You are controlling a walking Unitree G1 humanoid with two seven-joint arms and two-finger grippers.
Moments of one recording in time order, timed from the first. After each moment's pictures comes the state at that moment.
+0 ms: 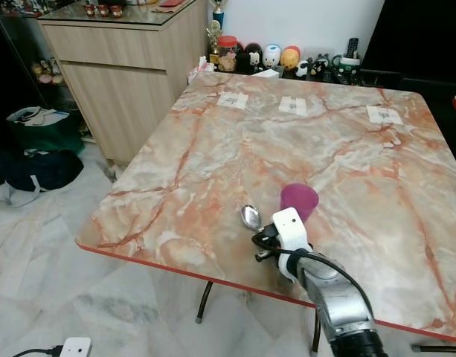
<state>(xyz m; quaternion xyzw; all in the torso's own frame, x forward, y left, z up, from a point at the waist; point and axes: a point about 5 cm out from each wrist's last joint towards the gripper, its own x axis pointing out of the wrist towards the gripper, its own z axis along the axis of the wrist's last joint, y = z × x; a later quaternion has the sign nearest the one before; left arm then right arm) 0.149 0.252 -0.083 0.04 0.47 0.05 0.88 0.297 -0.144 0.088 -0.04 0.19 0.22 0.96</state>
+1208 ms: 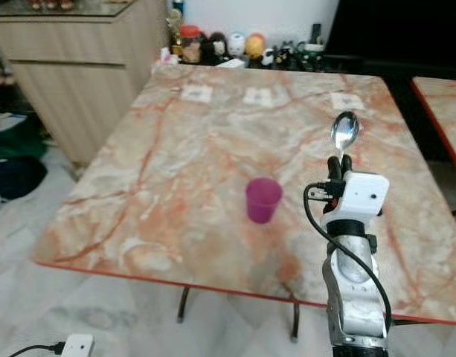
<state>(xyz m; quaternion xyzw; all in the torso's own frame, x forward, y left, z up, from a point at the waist) 0.153 0.250 -0.082 0.04 0.46 0.04 0.89 0.293 -0.184 0.169 -0.02 -0.13 -0.06 0.99</state>
